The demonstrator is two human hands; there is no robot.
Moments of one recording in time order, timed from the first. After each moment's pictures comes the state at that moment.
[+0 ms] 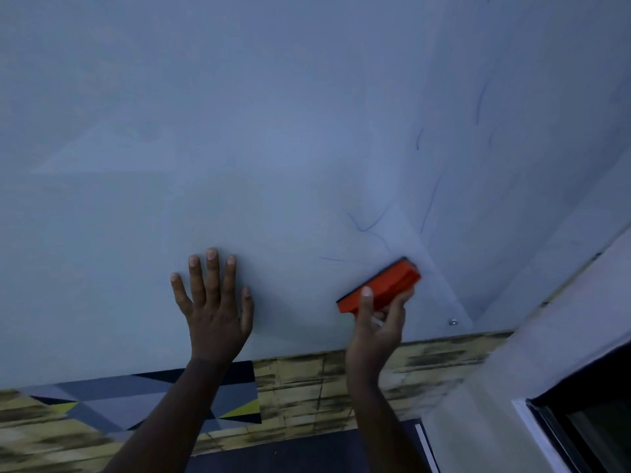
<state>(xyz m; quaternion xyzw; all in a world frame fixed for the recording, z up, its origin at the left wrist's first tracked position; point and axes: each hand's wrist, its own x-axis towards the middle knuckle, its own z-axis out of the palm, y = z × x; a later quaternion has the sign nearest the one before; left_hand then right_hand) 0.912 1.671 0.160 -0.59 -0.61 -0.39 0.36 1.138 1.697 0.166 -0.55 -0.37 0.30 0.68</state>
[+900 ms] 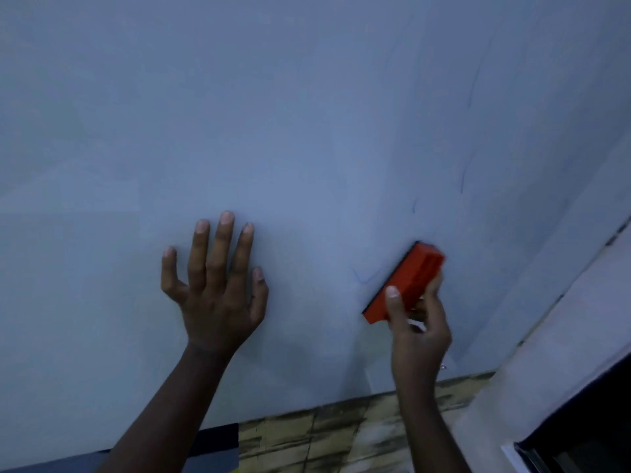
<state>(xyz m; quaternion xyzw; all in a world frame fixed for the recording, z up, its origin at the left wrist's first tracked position) 0.918 1.713 0.283 -0.54 -0.52 -0.45 0.49 1.178 1.722 0.263 -0.52 -0.46 0.19 0.70</state>
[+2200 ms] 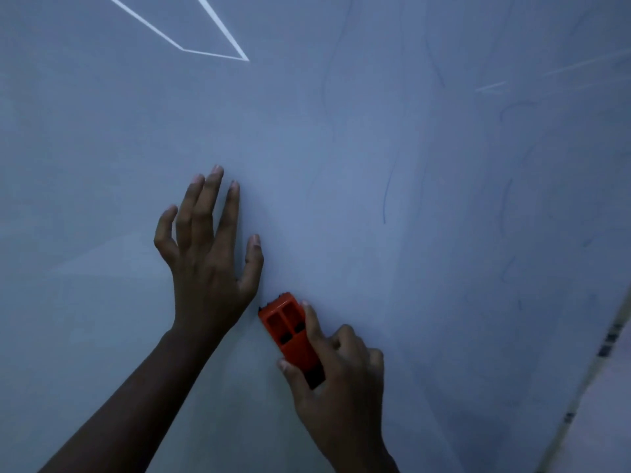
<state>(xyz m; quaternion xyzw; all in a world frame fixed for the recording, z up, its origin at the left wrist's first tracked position) 0.978 1.724 0.455 -0.50 -0.53 -0.49 0.48 1.178 1.717 0.362 -0.41 -0.77 -0.12 0.47</state>
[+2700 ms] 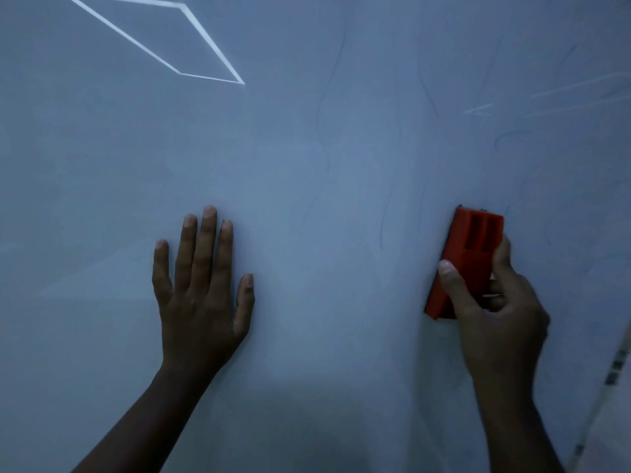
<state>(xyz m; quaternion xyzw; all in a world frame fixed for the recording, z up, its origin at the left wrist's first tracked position) 0.970 1.738 0.441 -0.51 -0.53 -0.44 0.51 1.295 1.780 0.484 -0.48 -0.54 -0.02 0.69</state>
